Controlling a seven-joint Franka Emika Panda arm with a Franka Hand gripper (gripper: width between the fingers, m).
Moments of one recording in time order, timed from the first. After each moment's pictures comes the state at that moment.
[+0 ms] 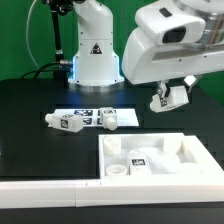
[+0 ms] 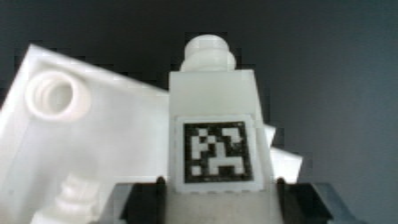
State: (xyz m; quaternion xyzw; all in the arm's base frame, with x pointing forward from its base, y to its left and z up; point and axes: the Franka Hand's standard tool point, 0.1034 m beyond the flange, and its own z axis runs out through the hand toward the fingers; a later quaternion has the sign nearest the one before) arm 0.545 0.106 0.119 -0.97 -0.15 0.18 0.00
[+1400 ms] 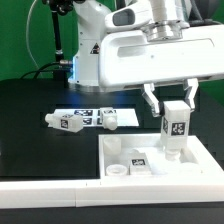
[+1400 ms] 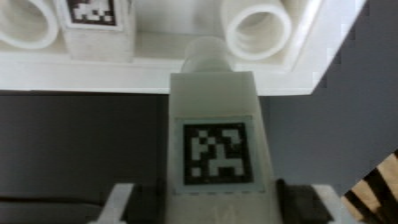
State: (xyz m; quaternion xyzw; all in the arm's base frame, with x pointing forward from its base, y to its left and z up) arm 0.633 0.076 0.115 -0.96 -0.04 -0.29 0.03
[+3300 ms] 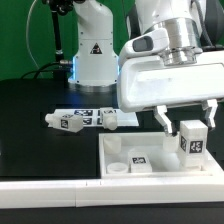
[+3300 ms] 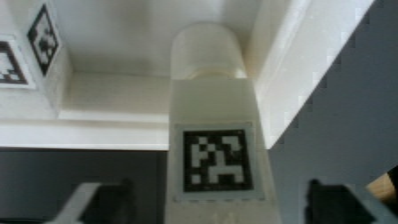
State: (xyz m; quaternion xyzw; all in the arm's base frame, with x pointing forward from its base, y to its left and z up) arm 0.620 0.110 0.079 -0.95 -0.06 -0.30 0.04
